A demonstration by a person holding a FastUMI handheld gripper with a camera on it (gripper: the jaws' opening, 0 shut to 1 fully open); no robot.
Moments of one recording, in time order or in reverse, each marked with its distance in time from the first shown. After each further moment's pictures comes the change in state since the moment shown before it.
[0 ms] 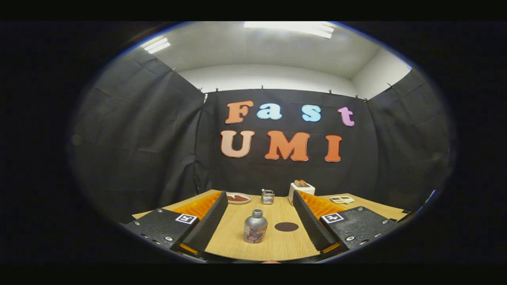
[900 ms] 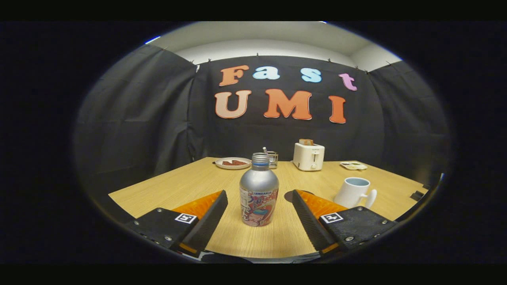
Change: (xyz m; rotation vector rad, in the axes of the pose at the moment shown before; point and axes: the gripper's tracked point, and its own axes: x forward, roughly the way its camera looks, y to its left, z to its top) arm 0.051 0.013 -0.186 0.060 0.283 0.007
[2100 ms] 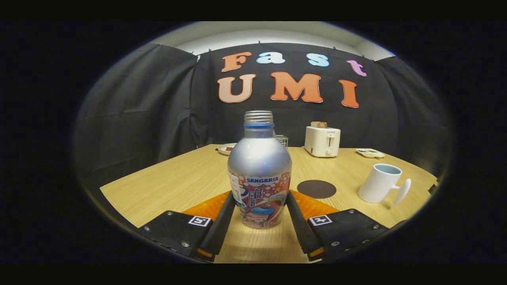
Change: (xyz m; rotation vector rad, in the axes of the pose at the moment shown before) arm 0.057 0.007 -0.038 -0.029 0.077 0.052
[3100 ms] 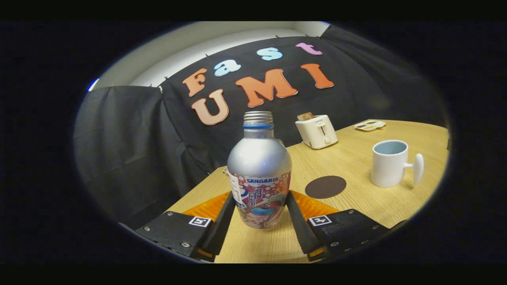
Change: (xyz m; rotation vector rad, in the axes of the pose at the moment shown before) arm 0.014 -0.026 0.025 0.474 0.005 0.068
